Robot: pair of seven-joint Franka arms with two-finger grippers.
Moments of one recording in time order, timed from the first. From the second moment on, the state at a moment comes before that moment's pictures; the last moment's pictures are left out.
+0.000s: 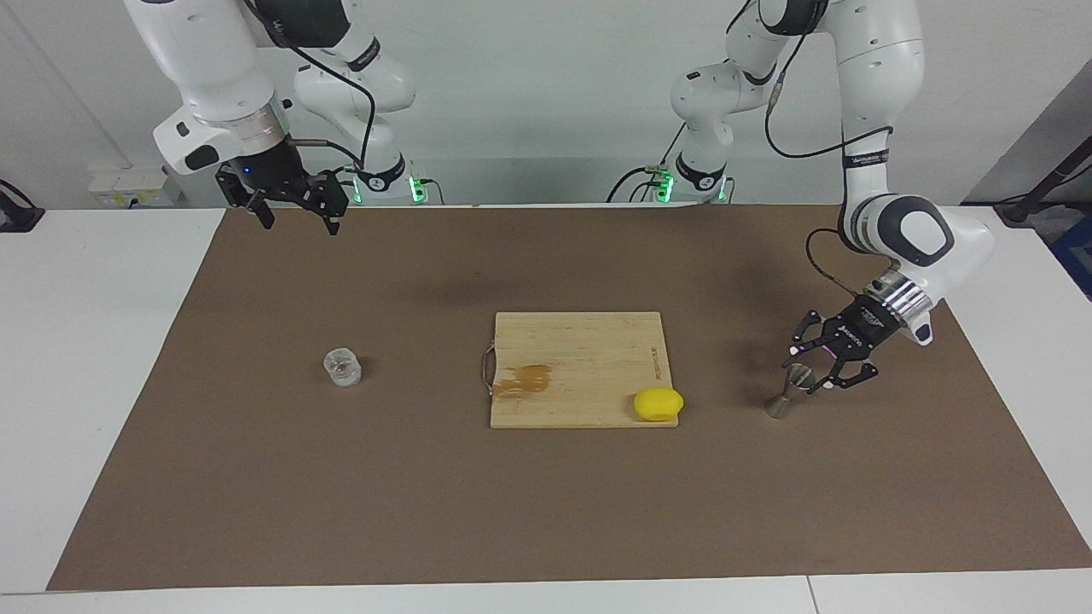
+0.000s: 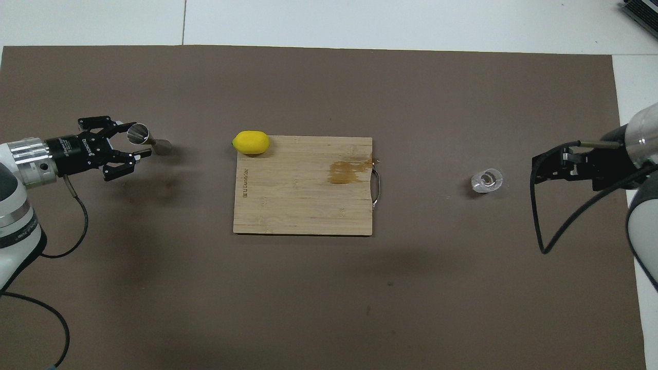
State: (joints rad) left arm 0.22 0.29 -0.03 -1.99 -1.22 2.14 -1.12; right arm 0.06 -0.02 0.03 -1.59 -0.01 1.51 0.23
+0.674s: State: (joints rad) left arm 0.21 0.28 -0.03 -1.97 -1.23 2.00 -1.13; right arm 0.06 -0.02 0.03 -1.59 -0.01 1.51 0.23
